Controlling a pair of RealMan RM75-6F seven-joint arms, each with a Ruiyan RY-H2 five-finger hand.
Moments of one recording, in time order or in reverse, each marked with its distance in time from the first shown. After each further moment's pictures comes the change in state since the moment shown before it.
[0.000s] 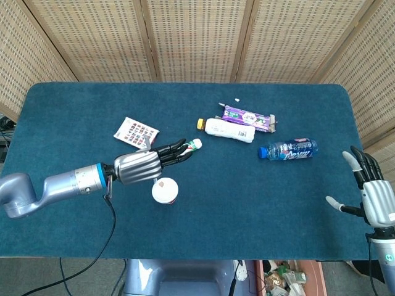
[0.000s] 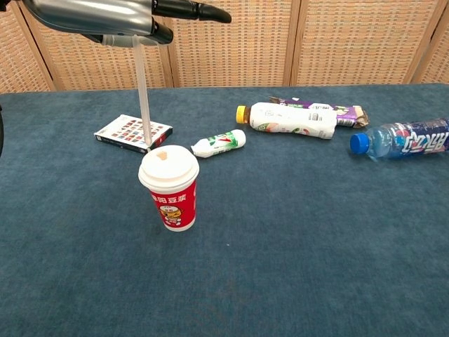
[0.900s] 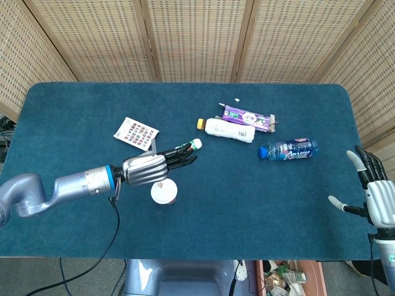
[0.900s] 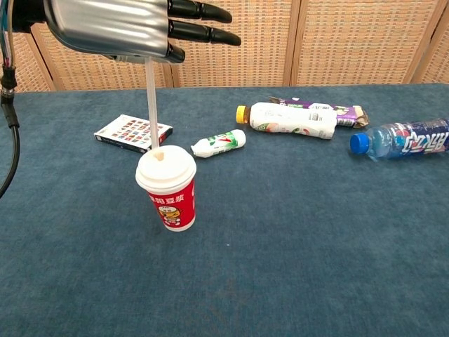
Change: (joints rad) left arm -0.031 -0.049 0.020 0.014 -0.016 -0.045 0.034; right arm -0.009 0.009 0.008 -0.002 0.003 0.006 0.024
